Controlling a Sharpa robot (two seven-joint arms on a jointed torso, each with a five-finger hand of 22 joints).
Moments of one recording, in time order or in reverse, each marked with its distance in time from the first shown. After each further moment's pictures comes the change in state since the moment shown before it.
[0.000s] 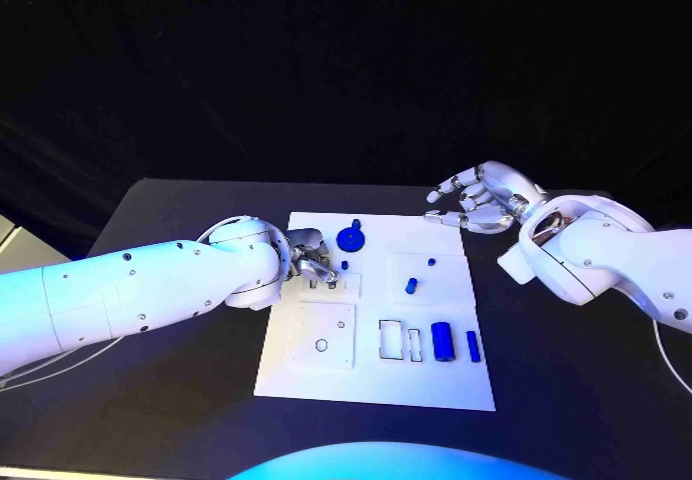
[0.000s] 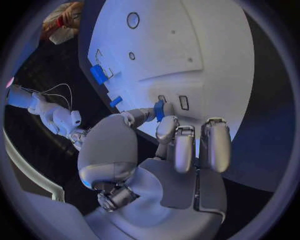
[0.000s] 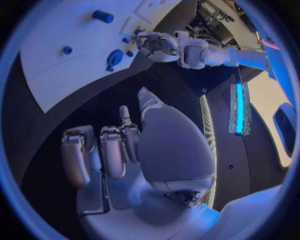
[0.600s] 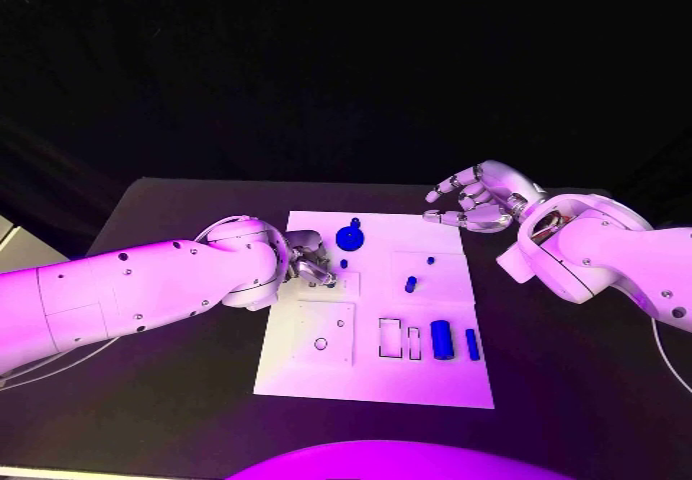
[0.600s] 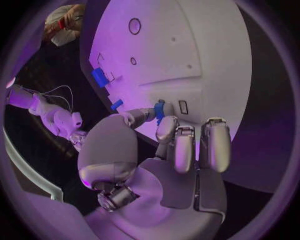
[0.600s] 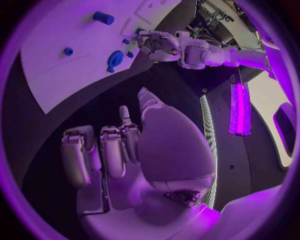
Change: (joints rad) left arm -0.001 -0.007 0.001 0.008 0.005 0.032 -0.002; left_hand 0.000 0.000 0.001 -0.001 0.005 0.002 0.001 0.003 -0.002 0.005 0.002 0.000 0.003 0.000 0.000 0.000 0.000 0.000 0.000 0.000 0.000 0.000; right arm -0.002 0.000 0.000 -0.001 0.000 0.005 -0.003; right_hand -0.003 0.003 0.000 0.000 0.000 0.000 0.000 0.000 0.000 0.000 0.000 0.000 0.000 0.000 0.000 0.000 0.000 0.000 0.000 0.000 0.000 0.001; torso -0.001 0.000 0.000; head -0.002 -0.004
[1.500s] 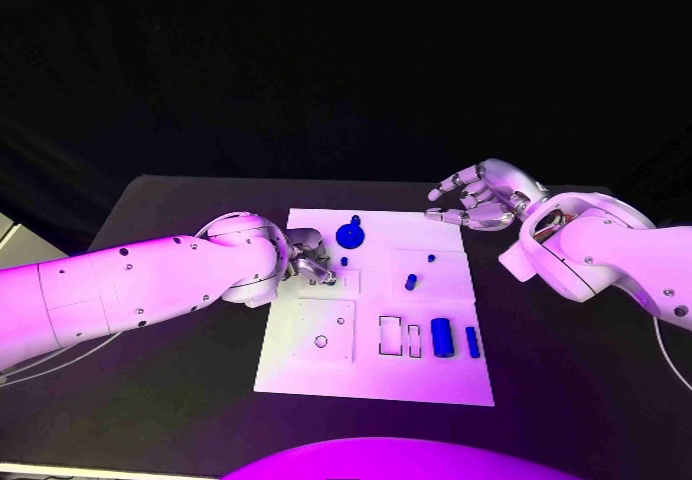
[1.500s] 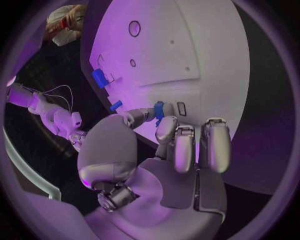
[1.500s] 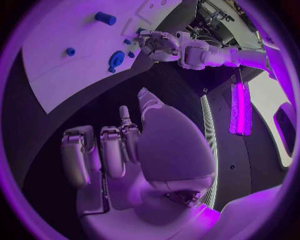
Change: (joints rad) left arm 0.002 0.003 0.003 -0.011 0.013 0.024 -0.004; left_hand -0.006 -0.006 0.000 0.000 0.002 0.007 -0.004 0.000 -0.001 0.002 -0.001 0.001 0.002 0.000 0.000 0.000 0.000 0.000 0.004 -0.004 0.003 0.000; right arm -0.002 -0.002 0.000 -0.002 0.000 0.000 -0.001; right_hand -0.001 0.001 0.000 0.000 0.000 0.000 0.000 0.000 0.000 0.000 0.000 0.000 0.000 0.000 0.000 0.000 0.000 0.000 0.000 0.000 0.000 0.000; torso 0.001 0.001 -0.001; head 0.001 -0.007
